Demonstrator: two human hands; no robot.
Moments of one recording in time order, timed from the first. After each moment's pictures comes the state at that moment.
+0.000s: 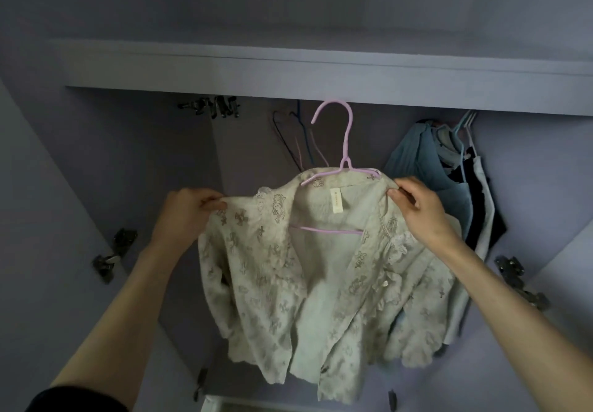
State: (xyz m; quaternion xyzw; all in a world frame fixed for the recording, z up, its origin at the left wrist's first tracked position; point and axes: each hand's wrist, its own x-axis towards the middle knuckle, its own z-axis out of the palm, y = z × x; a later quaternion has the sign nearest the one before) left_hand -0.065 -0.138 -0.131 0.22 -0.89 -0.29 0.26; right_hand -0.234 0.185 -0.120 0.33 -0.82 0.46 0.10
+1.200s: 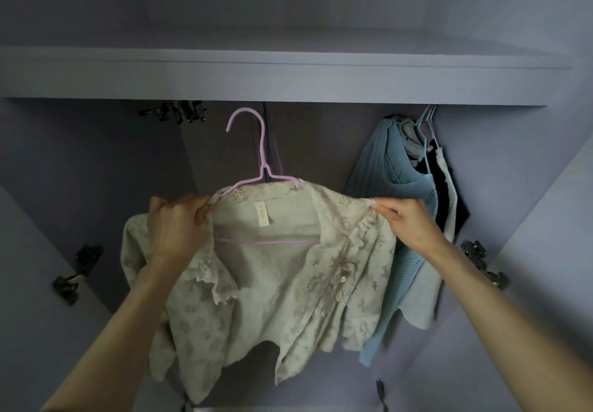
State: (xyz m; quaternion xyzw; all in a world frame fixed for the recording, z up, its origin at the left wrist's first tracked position) left_hand -0.079 -0.096 -0.137 0.14 -0.90 -0.07 0.41; right_hand -0.240 0.225 -0.139 0.30 -0.87 0.37 0.09
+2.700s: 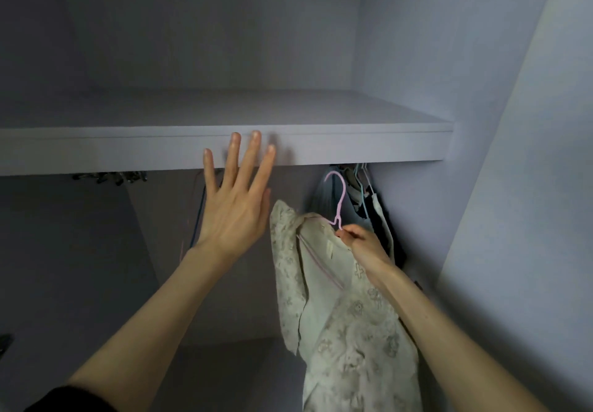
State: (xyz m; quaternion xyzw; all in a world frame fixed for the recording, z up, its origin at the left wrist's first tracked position) left_hand -0.180 0.031 -0.045 -0.06 -0.88 0.06 0.47; right_hand -0.272 0.242 -0.126 0.06 -0.79 0.61 -0.04
